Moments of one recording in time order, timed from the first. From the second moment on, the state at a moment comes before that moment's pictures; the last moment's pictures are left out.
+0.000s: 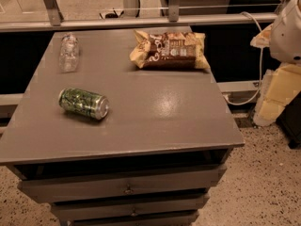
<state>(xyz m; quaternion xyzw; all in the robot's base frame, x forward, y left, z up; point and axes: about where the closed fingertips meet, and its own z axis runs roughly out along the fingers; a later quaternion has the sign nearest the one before) 0.438 -0.217 0.976 -0.60 0.78 -0.03 0.16</state>
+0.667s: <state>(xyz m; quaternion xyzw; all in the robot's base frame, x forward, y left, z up) 0.443 -0.195 0.976 -0.60 0.78 -0.03 0.17</state>
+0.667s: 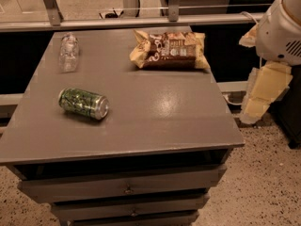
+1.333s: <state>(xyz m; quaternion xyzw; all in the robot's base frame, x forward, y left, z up) 0.472 -0.097 0.957 -0.61 0.78 0.03 0.16</state>
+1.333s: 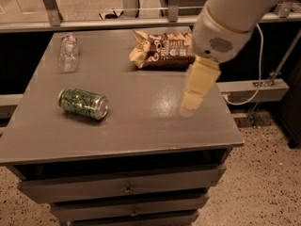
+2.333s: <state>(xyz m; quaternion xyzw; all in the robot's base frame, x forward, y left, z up) 0.490 0.009 0.938 -0.63 0.75 0.08 0.19</state>
